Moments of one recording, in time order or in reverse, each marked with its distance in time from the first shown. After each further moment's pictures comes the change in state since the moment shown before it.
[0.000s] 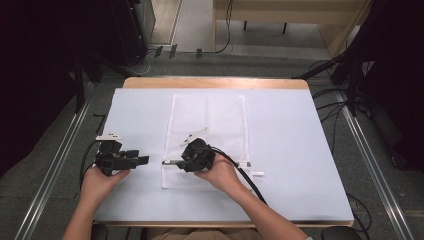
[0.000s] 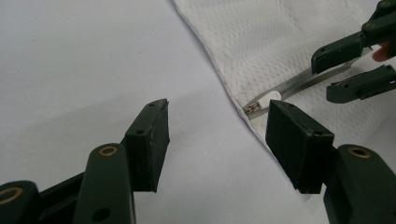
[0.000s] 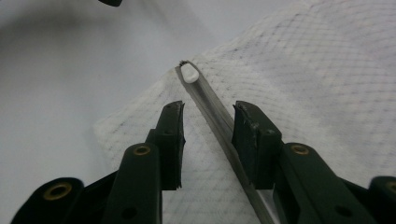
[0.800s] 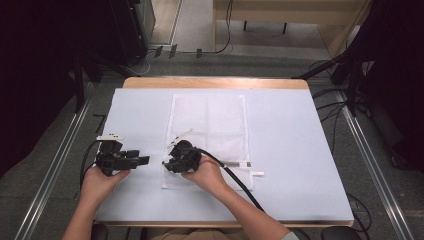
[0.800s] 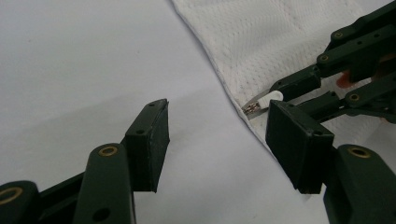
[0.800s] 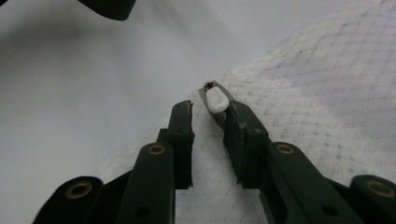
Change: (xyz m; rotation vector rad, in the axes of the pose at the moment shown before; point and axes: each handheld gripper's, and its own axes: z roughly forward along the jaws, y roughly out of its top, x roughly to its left) left arm -0.001 0.000 0.001 0.001 -0.001 0.001; right arm 0.010 0.013 0.036 0.026 0.046 0.033
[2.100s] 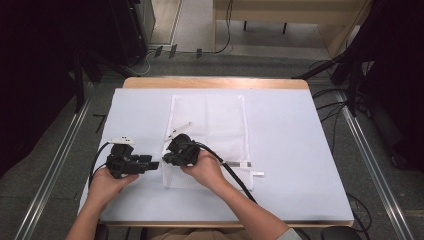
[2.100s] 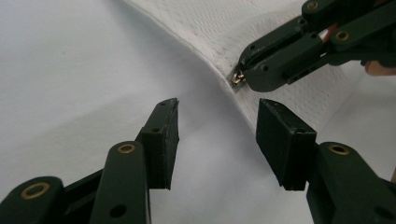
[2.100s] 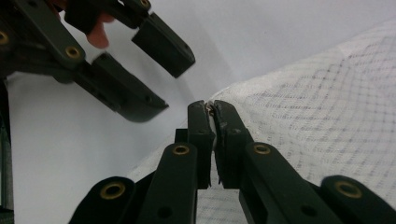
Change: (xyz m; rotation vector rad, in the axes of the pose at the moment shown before) left arm -0.021 0.001 0.018 0.049 -0.112 0.086; right arm 0.005 0.020 -0.020 -0.045 -0.001 -0.052
